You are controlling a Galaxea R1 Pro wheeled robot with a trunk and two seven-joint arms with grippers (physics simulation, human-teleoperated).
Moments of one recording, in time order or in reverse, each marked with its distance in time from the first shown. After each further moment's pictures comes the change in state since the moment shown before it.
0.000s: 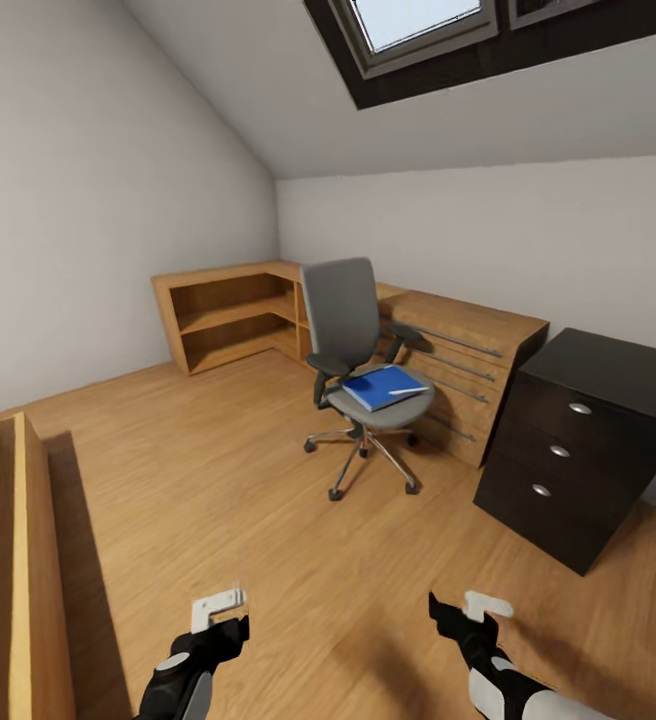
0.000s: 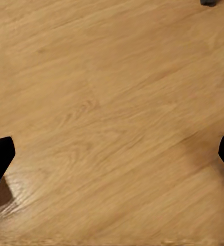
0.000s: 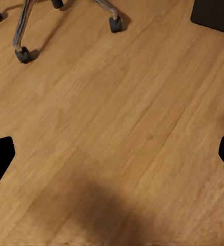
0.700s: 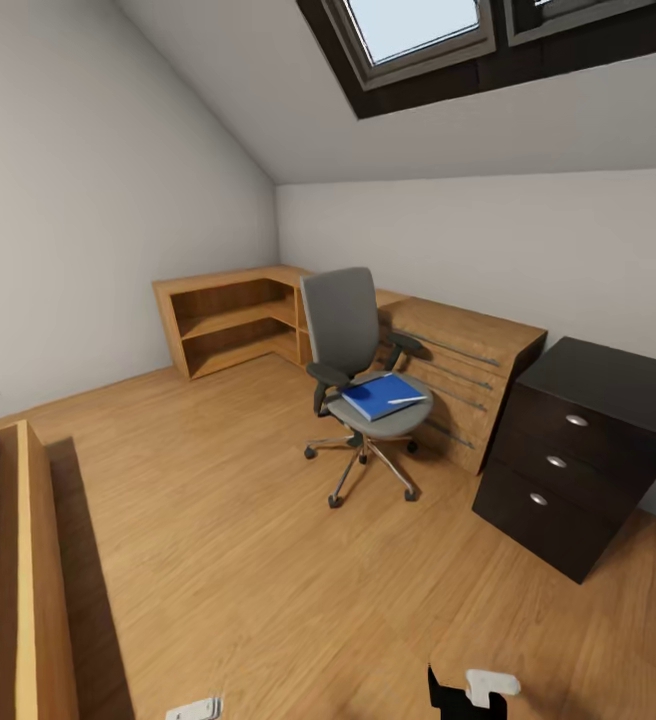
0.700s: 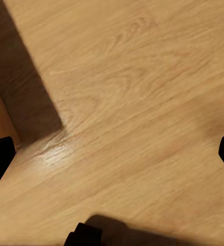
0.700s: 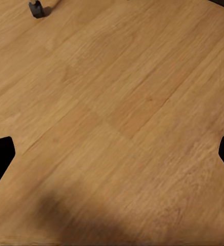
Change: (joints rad) left arm 0.000 0.063 -0.004 0.529 0.003 -0.328 0.002; right arm 0.181 0.020 0.008 0.015 0.121 -0.136 -0.001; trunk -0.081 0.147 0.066
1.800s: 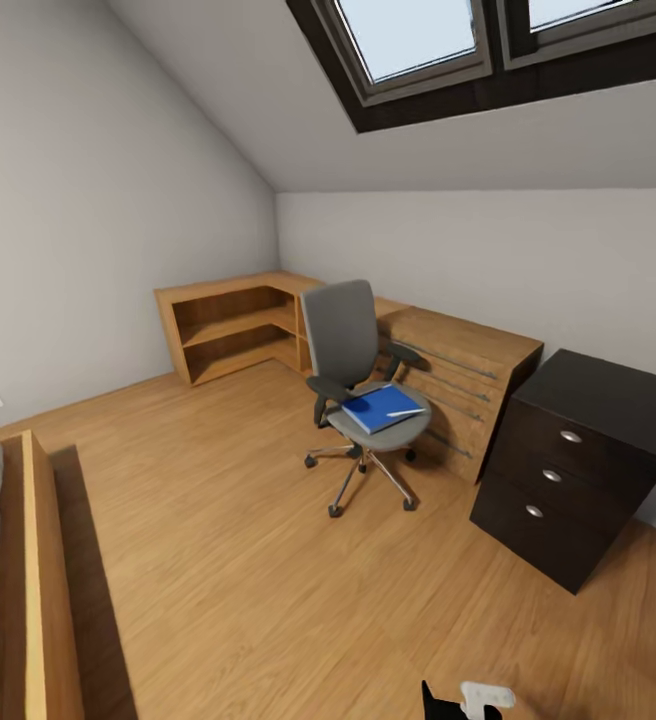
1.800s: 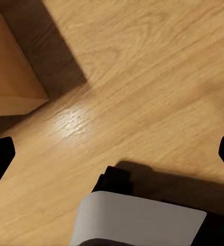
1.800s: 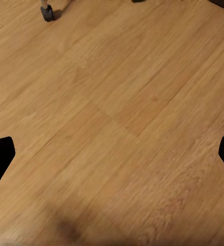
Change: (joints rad) left arm 0.000 0.008 -0.004 0.249 -0.040 -0.102 -0.005; right arm 0.020 0.019 0.002 0.007 0.000 -0.002 0.000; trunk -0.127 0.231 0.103
